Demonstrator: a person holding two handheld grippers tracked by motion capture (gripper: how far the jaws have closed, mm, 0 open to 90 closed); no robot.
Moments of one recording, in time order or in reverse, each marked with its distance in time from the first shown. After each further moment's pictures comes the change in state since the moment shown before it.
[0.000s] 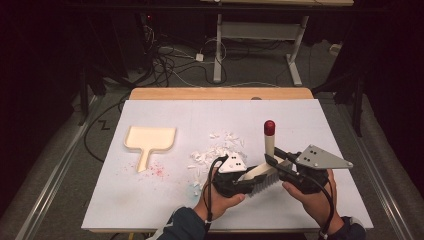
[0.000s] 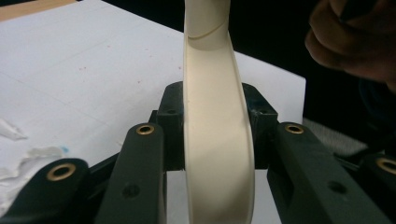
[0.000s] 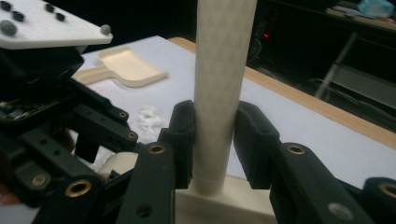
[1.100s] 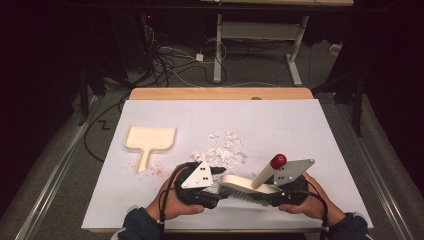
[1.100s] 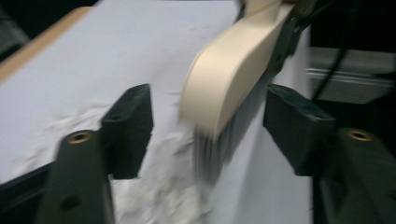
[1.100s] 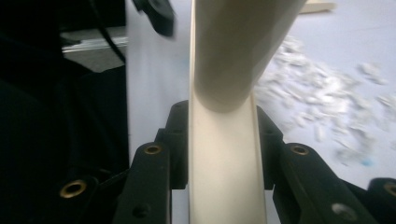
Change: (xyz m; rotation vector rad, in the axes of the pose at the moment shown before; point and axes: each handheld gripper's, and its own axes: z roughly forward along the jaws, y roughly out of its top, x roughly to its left) left arm 0.008 -0.018 -0.090 0.123 0.116 0.300; right arm 0.008 -0.028 0.034 0.253 0.551 -0.232
